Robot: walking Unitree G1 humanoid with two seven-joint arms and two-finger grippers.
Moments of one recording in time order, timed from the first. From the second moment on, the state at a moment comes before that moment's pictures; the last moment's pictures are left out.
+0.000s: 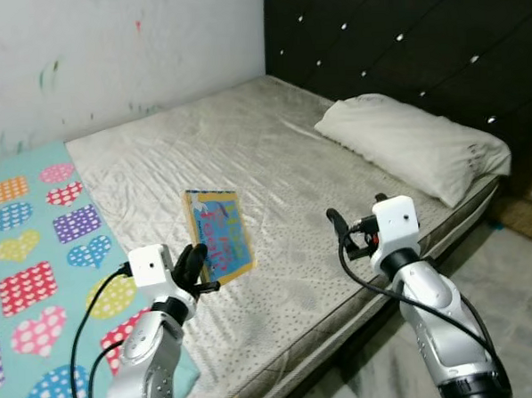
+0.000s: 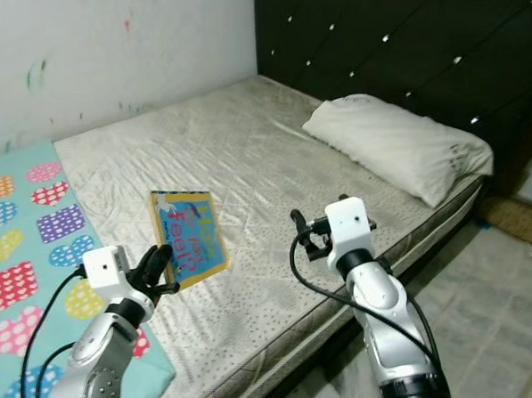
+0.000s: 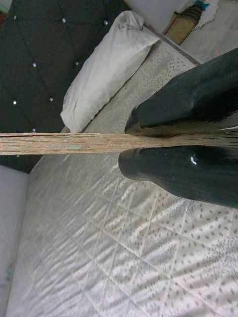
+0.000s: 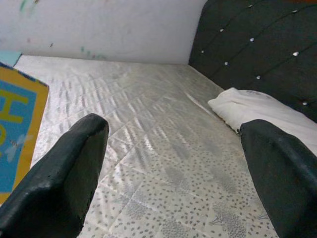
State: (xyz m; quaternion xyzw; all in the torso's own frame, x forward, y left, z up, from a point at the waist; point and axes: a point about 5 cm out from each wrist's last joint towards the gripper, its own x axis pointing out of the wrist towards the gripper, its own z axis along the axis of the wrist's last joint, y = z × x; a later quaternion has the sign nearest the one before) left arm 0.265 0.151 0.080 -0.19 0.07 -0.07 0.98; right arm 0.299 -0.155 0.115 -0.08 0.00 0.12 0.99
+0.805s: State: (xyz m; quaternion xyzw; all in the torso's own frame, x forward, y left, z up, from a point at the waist) left arm 0.268 0.159 0.081 -0.19 0.07 -0.06 0.98; right arm 0.299 -0.143 0.121 -0.07 -0.02 0.16 0.98
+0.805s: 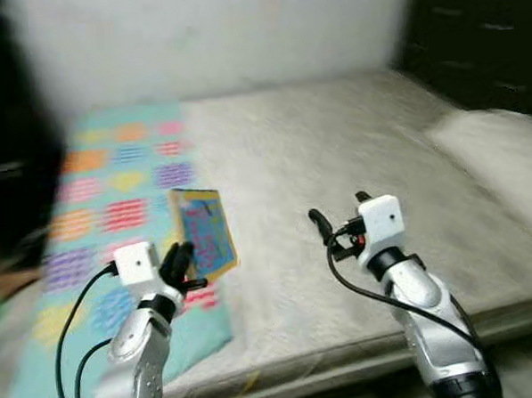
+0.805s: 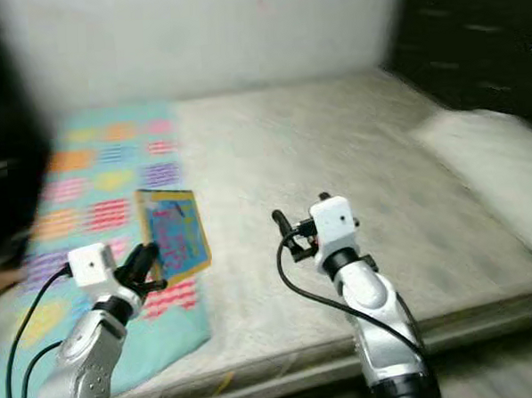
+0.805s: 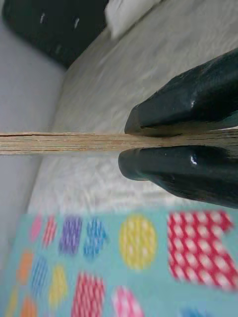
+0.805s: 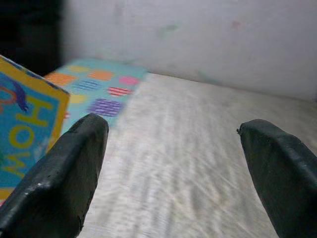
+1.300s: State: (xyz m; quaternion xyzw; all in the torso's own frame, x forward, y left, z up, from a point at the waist) left arm 0.268 0.157 0.079 -0.19 0.07 -0.06 0.98; right arm 0.298 -0.145 0.121 -0.07 -0.02 0.16 0.98
